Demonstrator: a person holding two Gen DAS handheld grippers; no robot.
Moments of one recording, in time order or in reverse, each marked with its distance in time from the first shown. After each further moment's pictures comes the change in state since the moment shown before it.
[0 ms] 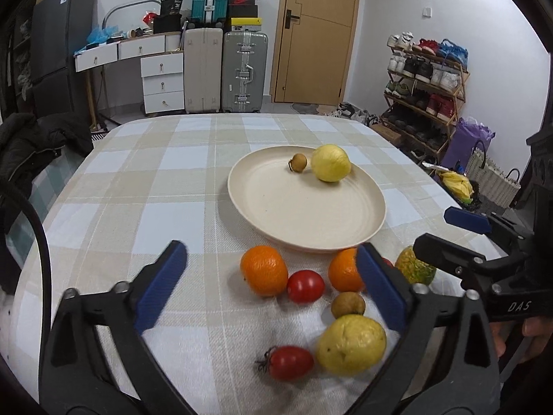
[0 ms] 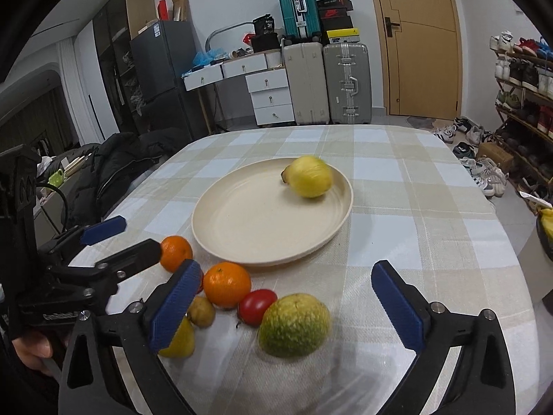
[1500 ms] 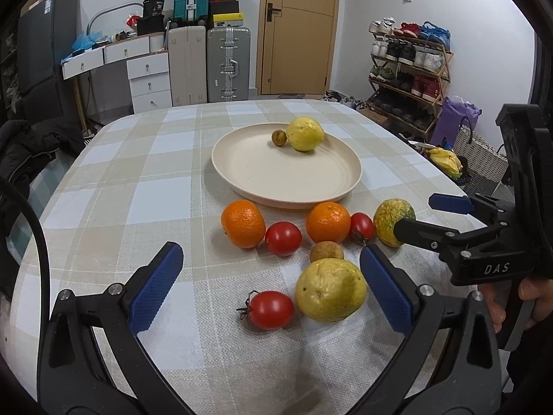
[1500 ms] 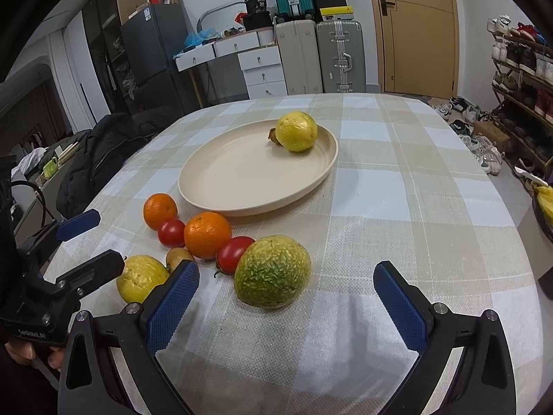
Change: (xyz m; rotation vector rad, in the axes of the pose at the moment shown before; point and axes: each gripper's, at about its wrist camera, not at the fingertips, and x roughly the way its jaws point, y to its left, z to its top) left arm -0.026 -0.025 -0.031 0.077 0.049 -0.033; right arm 0.003 -0.014 -0.026 0.020 0.109 -0.018
